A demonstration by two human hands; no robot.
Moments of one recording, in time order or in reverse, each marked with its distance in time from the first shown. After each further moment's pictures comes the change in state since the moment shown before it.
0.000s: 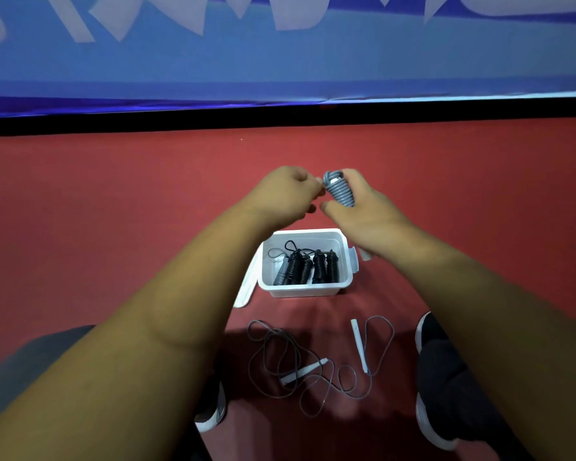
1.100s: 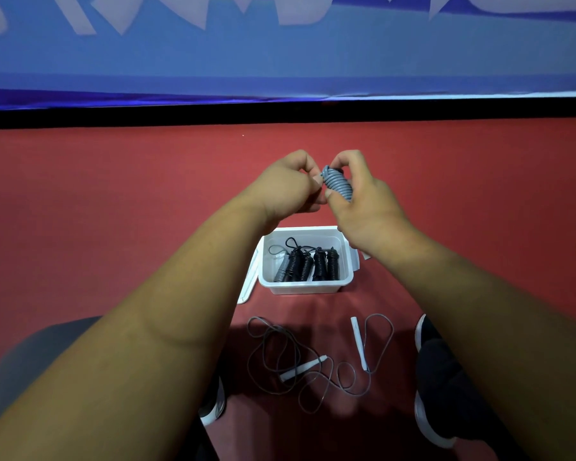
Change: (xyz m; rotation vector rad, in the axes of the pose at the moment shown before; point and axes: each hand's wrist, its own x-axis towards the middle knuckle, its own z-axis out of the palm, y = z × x) left_hand -0.001 0.000 -0.002 -0.304 -0.040 -0.023; right_hand -0.002 -0.006 0.009 -0.032 0.149 -0.181
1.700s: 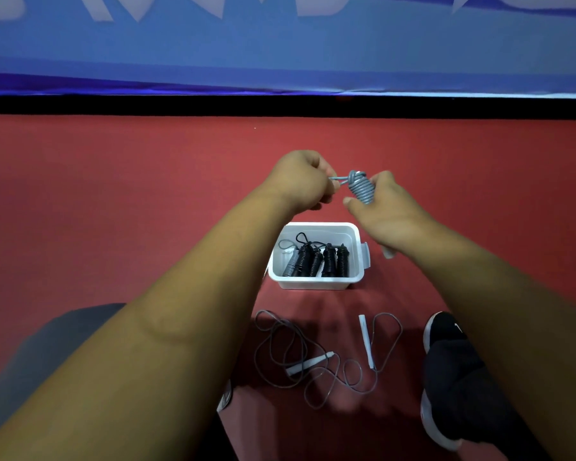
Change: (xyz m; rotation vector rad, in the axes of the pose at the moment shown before) left_hand 0.007 -0.006 -0.007 0.167 0.089 -0.037; right_hand 0.009 0.011 0.002 -0.133 -0.165 0.289
